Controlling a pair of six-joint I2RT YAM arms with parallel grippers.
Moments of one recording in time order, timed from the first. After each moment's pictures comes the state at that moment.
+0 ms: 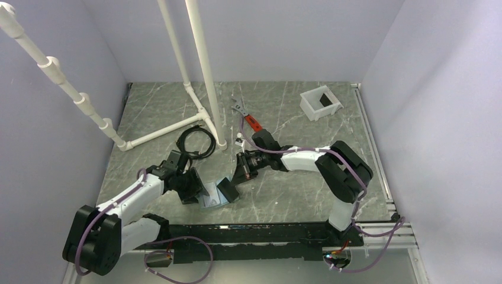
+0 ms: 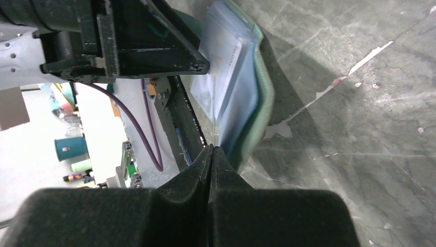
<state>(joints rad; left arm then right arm) -0.35 1.10 0.48 -0.60 0.23 -0.88 0.75 1.78 0.91 0.12 -0.84 0.60</state>
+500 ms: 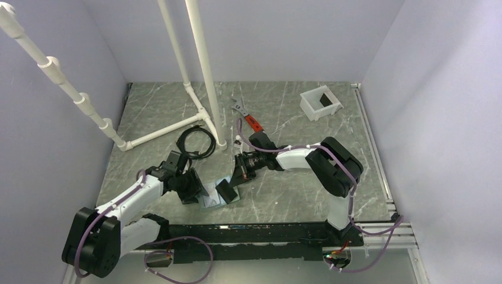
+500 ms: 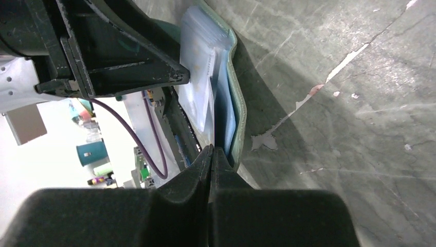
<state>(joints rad) -0.35 1.08 0.47 -0.59 0.23 -0.88 0.76 1.88 0.94 0.14 -0.84 0.68</state>
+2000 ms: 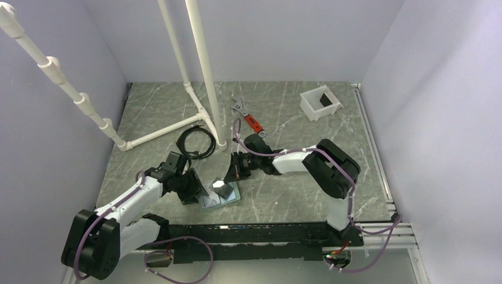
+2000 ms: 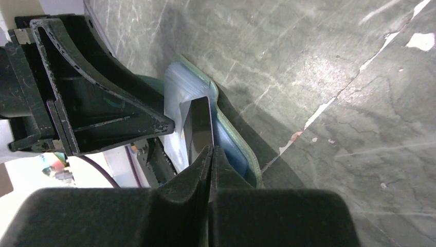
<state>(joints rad) -0.35 1.06 0.45 -0.59 0.23 -0.88 0.81 1.90 0.94 0.27 -0.61 0.77</state>
